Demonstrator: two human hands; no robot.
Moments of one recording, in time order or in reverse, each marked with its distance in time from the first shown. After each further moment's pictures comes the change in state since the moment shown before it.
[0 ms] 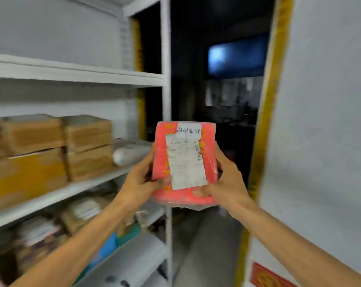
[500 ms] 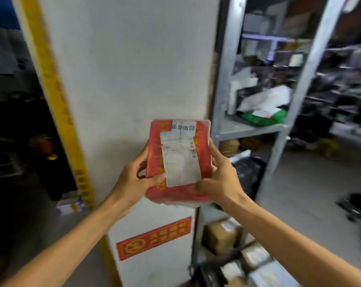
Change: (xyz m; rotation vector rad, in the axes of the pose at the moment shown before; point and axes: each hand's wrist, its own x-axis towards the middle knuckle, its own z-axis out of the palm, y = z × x) left_hand 0.078 -0.046 0.336 -0.436 -0.907 0.019; right_hand -0.146 0.067 -0.195 -0.368 0.899 0.523
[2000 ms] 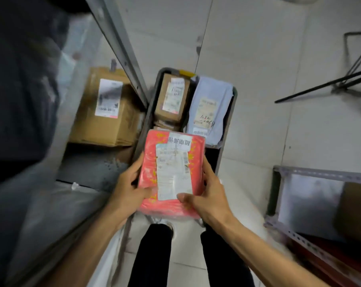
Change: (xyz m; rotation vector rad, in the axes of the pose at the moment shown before) left_hand 0.127 -0.645 0.432 0.123 -0.973 -0.922; right_hand -0.028 0.707 -0.016 0.267 0.668 1.195
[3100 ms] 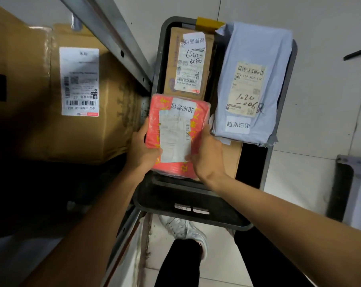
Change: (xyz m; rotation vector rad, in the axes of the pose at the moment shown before) left_hand 0.251 -0.093 -0.021 0.348 0.147 0.015; right_hand 0.237 0.072 0.086 -0.381 0.095 0.003
